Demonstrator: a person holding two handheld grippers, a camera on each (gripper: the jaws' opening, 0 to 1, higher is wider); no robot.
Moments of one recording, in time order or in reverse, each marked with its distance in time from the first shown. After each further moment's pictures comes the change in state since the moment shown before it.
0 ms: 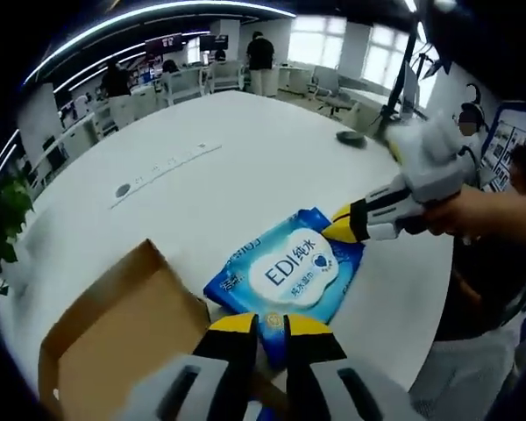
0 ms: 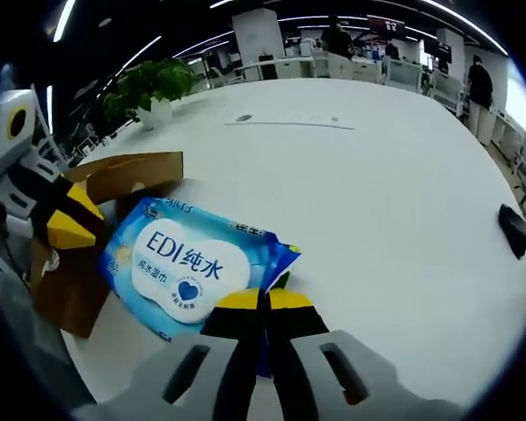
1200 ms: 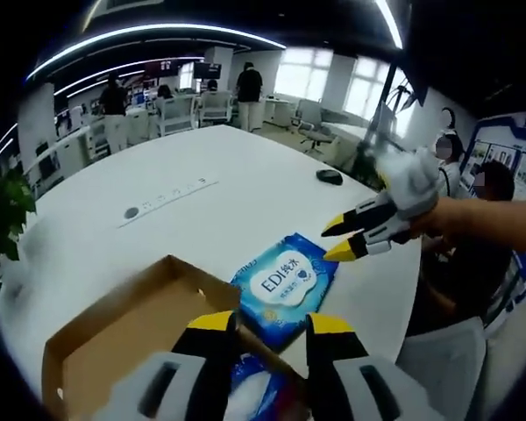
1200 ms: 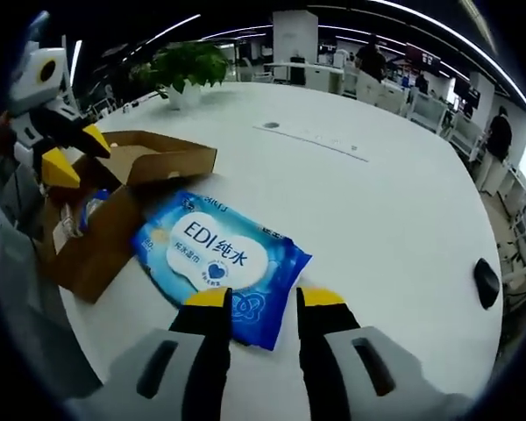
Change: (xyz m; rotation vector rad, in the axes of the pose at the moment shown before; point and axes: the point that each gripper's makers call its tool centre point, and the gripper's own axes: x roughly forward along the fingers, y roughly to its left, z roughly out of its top) left arm -0.066 0.012 0.001 -0.007 -0.154 -0.120; right arm -0.047 0.023 0.014 -0.214 0.015 -0.002
